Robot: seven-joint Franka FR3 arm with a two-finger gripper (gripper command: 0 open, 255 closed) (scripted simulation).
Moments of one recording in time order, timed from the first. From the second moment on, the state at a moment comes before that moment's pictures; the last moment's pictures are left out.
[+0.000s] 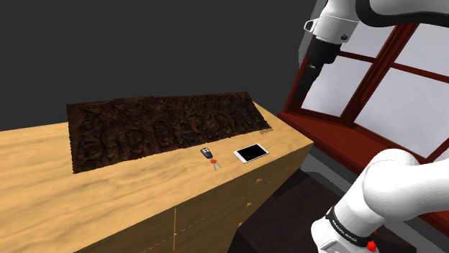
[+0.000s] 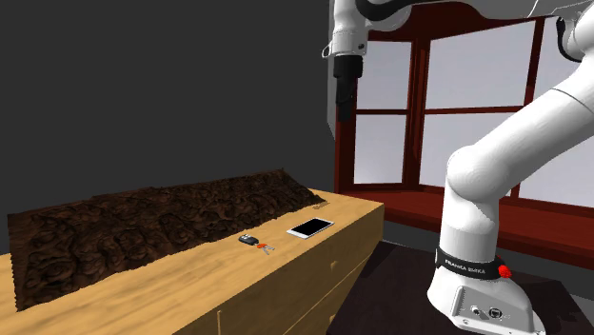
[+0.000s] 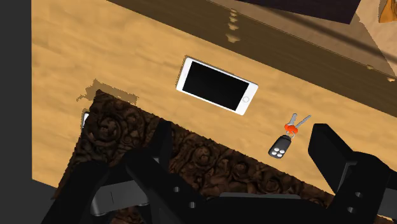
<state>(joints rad) 0.00 -0.82 0.07 -2.35 -0.03 1.59 -0.14</state>
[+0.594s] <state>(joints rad) 0.01 -0.70 0.16 -2.44 0.02 1.80 -0.02</state>
